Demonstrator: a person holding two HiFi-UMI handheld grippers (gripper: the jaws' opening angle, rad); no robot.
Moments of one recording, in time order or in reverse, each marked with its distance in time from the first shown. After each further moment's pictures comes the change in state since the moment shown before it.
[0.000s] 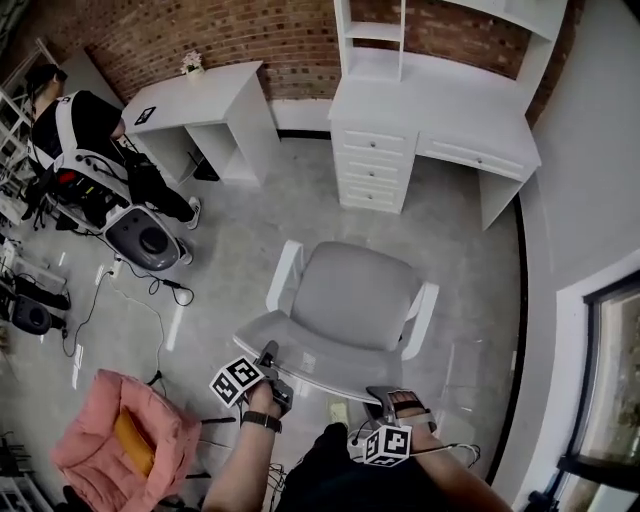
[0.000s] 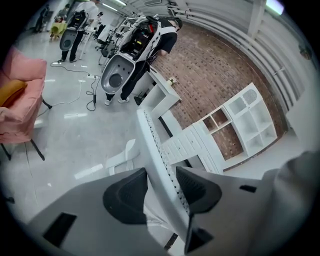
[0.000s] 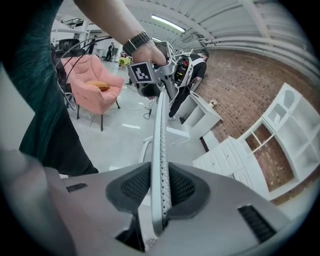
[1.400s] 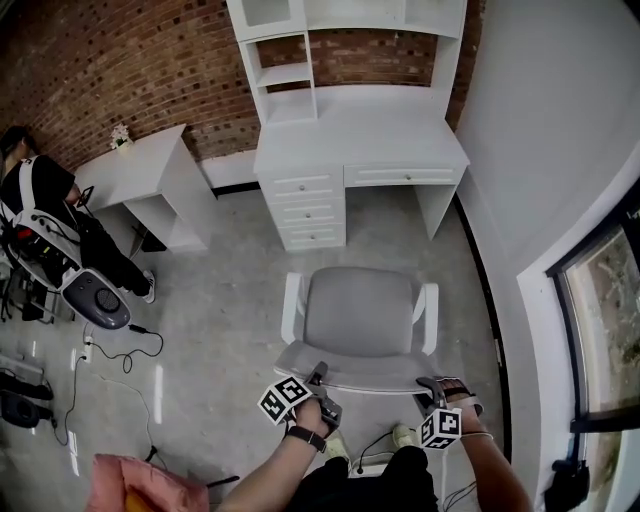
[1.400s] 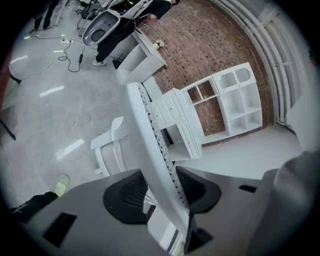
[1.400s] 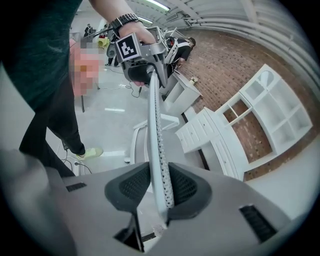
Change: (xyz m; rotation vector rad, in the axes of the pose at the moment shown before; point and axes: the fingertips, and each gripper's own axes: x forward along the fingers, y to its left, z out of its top) left arm 0.099 -0.151 -0.142 0.002 0.340 -0.196; right arm -0.049 -0.096 -0.178 0.117 0.244 -0.146
